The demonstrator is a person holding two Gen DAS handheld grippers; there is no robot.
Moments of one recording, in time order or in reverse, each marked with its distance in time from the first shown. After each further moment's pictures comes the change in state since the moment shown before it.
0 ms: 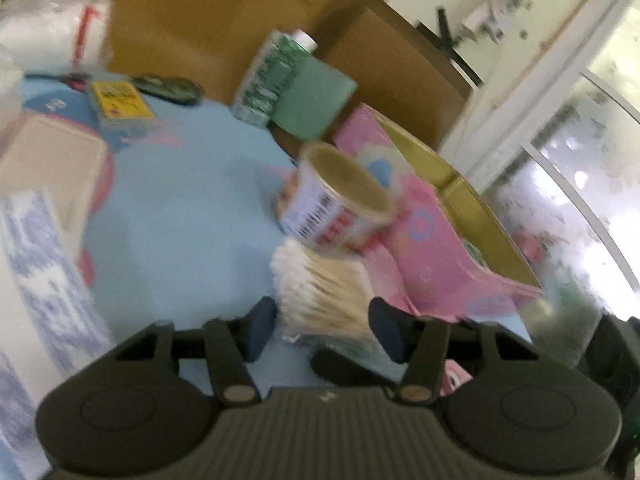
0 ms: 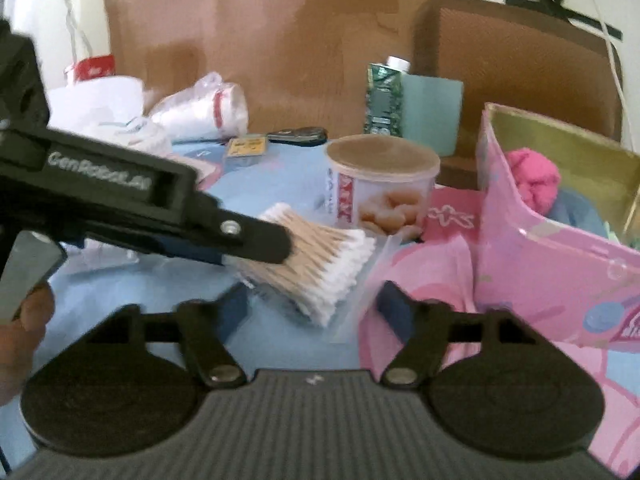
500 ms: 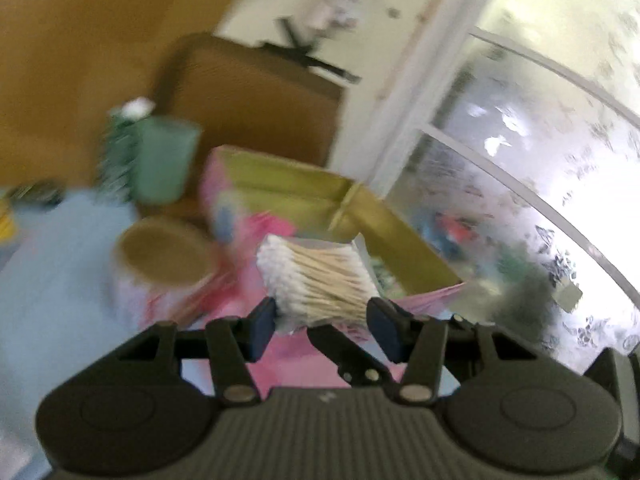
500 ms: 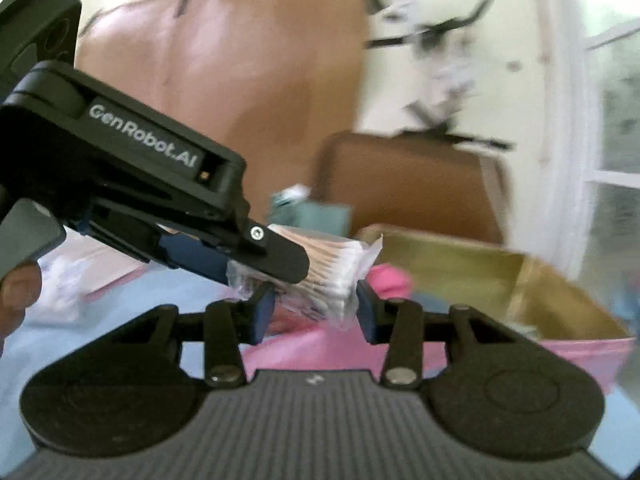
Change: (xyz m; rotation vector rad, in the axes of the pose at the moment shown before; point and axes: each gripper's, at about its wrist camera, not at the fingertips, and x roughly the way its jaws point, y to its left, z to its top) left arm 0.014 -0.133 0.022 0.286 -0.054 -0.114; right arm -0.092 -0.039 -0.012 -0.021 -0.378 -0.294
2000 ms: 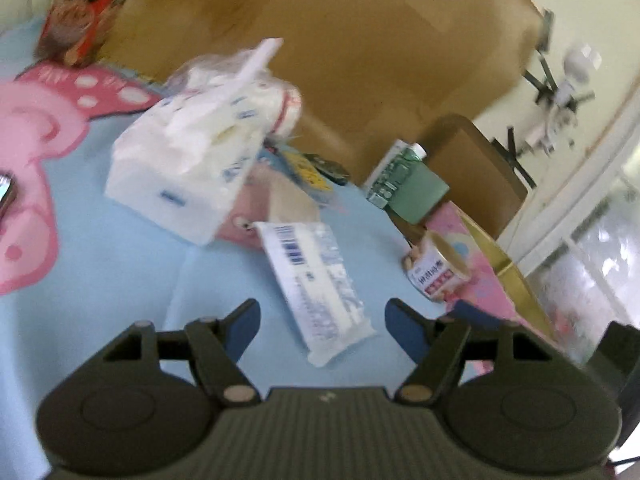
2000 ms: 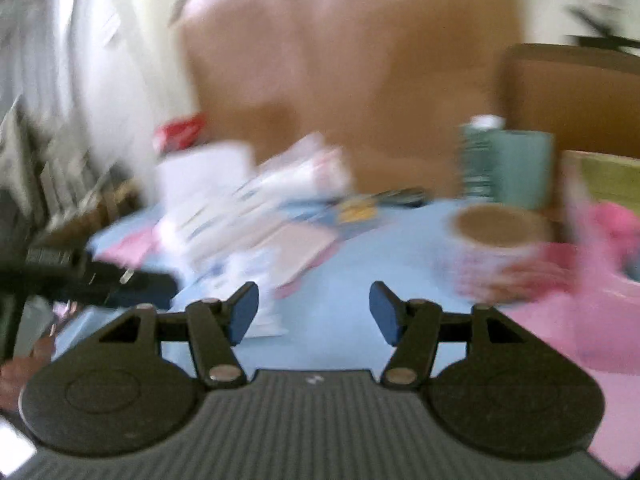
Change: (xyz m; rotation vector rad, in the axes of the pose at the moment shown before) left arm -0.202 0.167 -0.106 -0.459 -0.175 0.325; right arm 0.058 0.095 0.017 0.099 0.250 0.575
